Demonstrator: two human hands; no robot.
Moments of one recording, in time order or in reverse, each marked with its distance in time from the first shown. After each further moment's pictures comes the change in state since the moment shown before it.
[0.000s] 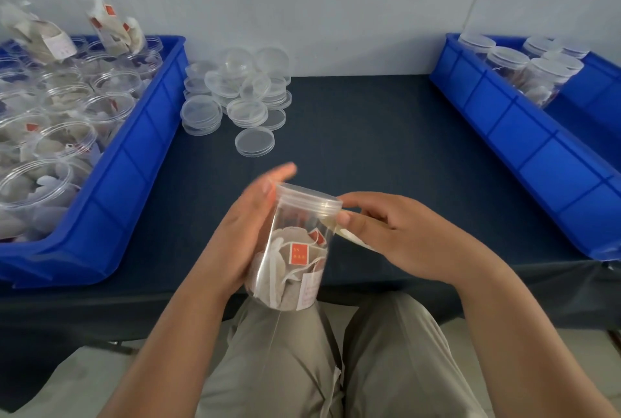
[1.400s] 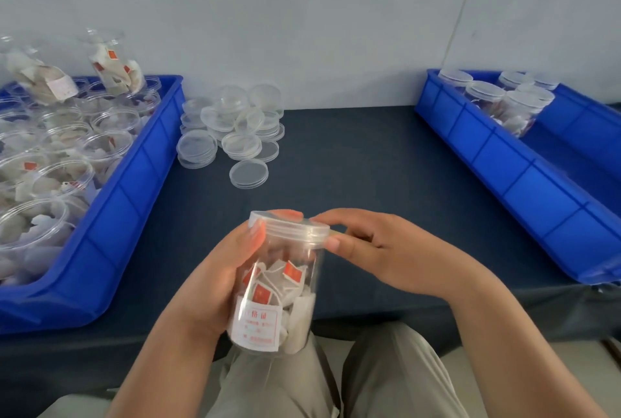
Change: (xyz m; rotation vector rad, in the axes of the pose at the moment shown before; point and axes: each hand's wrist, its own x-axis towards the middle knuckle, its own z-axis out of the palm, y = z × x) left_hand 0.002 0.000 -0.014 -0.374 -0.248 -0.080; right_hand 0.013 -0.009 -0.015 0.017 -0.038 -0.087
